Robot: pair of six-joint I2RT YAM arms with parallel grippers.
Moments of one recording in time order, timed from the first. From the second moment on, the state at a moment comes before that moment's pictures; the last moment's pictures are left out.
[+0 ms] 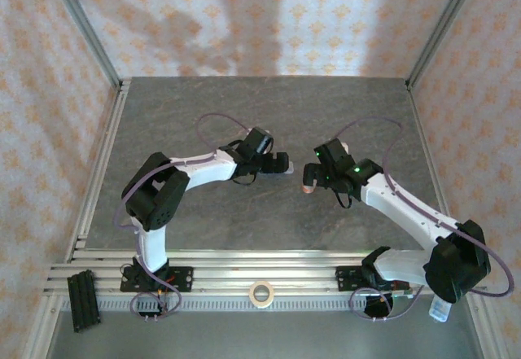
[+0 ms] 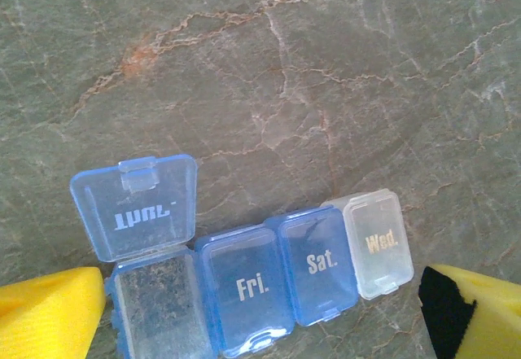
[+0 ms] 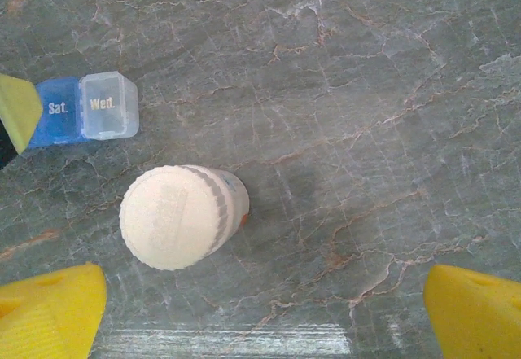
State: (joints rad) left arm -0.65 1.90 1.19 -0.18 0.01 -0.65; right arm 0.56 1.21 0.88 -0.75 0.22 0.59
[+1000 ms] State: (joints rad) left arm -0.63 1.43 0.95 -0.30 -0.08 -0.54; right arm 0.56 1.52 1.10 -0.78 0.11 0.53
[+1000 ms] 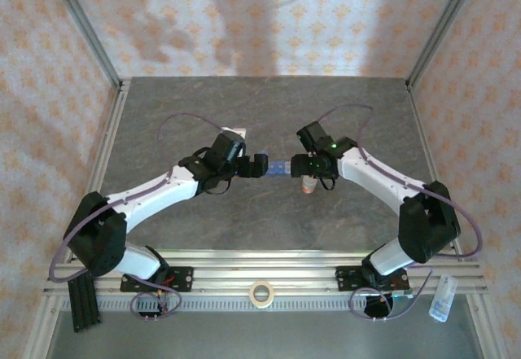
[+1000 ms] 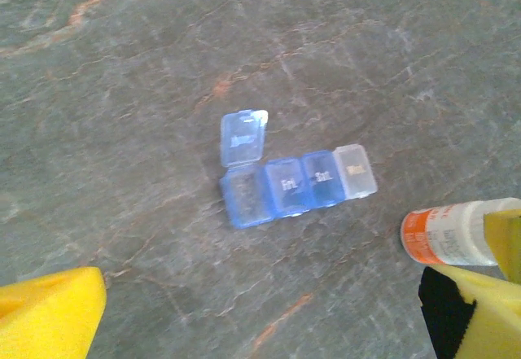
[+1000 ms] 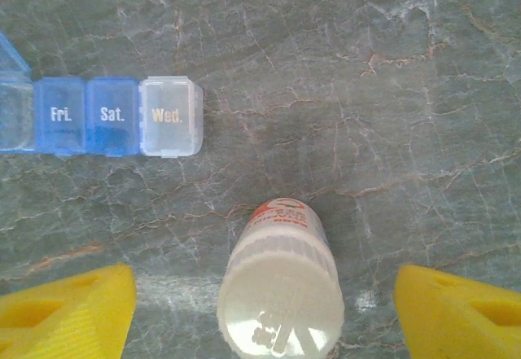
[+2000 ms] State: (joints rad) left arm -0.59 1.39 0.91 -0.30 -0.08 -0.54; right arm 0.55 1.61 1.08 -0.77 0.11 0.50
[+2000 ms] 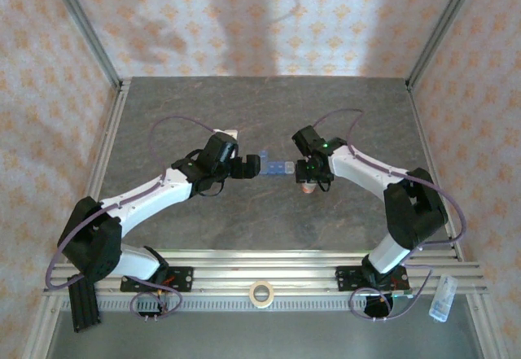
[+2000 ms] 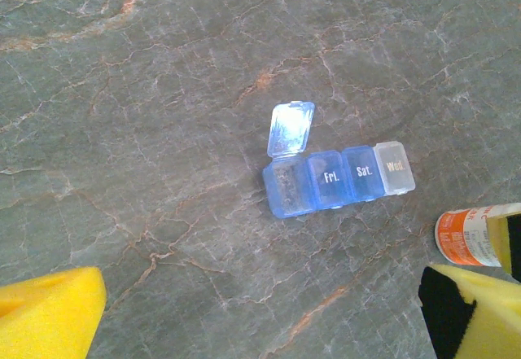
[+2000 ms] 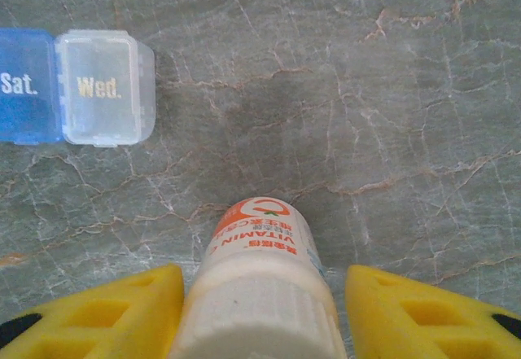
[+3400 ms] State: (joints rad) left arm -0.59 1.40 0.92 -0.27 -0.05 -0.51; right arm 0.55 1.56 1.08 -0.79 0.11 0.49
